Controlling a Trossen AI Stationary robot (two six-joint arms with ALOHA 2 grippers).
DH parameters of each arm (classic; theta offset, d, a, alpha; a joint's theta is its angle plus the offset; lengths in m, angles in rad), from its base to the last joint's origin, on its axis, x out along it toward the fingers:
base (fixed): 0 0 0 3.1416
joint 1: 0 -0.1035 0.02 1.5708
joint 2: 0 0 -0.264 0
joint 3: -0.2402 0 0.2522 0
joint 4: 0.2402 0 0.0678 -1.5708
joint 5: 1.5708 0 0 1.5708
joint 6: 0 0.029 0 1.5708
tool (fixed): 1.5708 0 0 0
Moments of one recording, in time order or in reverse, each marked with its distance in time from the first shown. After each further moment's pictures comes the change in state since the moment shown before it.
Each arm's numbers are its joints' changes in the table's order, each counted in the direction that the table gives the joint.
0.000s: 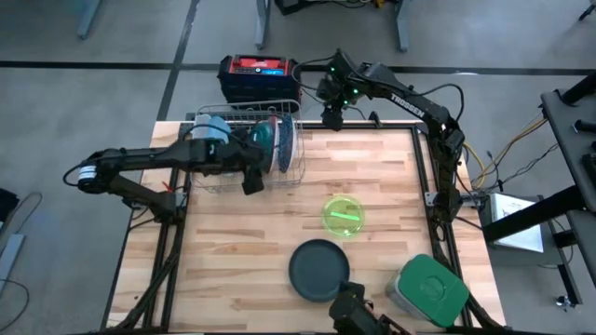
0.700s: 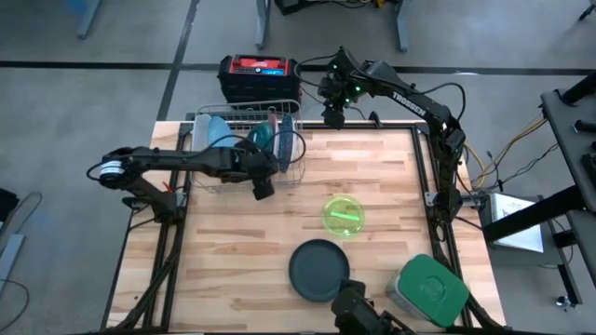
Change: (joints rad) left arm 0.005 0.204 0.016 0.020 -0.097 -0.181; right arm 0.023 -0.002 0.000 0.000 -0.049 -0.017
